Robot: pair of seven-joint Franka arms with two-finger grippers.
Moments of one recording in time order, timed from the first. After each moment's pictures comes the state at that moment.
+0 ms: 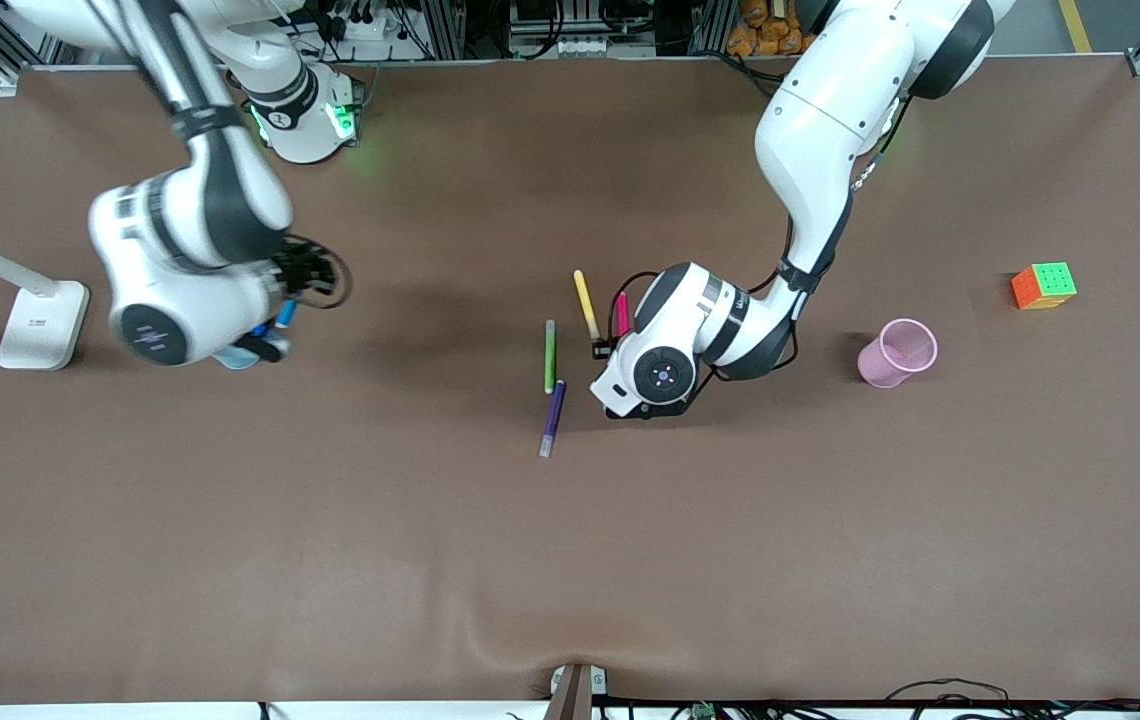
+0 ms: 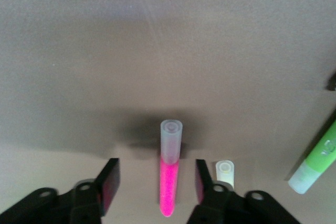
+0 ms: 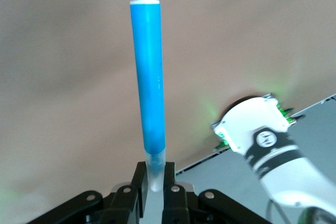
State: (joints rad) left arm -0.55 0.86 -0.13 -1.42 -0.22 1.90 -0.59; right arm 0.19 0.26 -0.02 -1.85 0.21 1.38 0.63
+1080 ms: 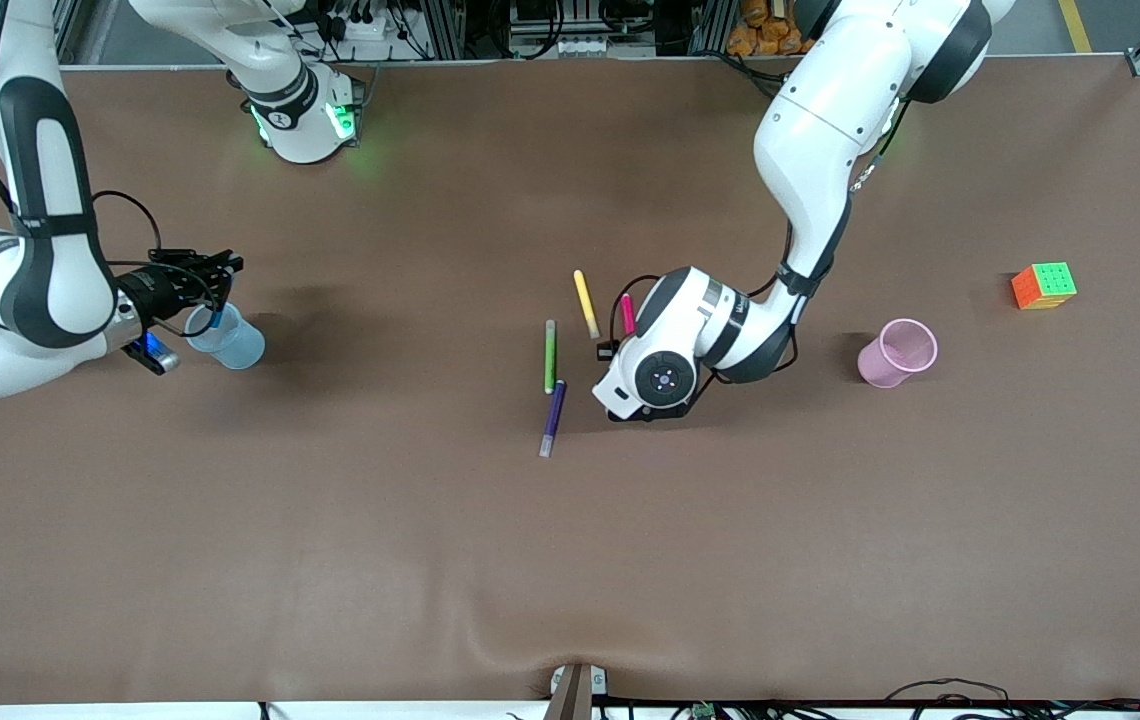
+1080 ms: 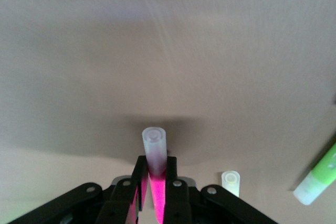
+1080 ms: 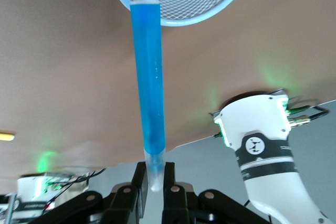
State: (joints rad) left arm -0.54 0.86 -0.11 -1.40 -0.22 1.89 -0.59; right arm 0.15 0.40 -0.37 -1.89 0.39 1.30 0.30
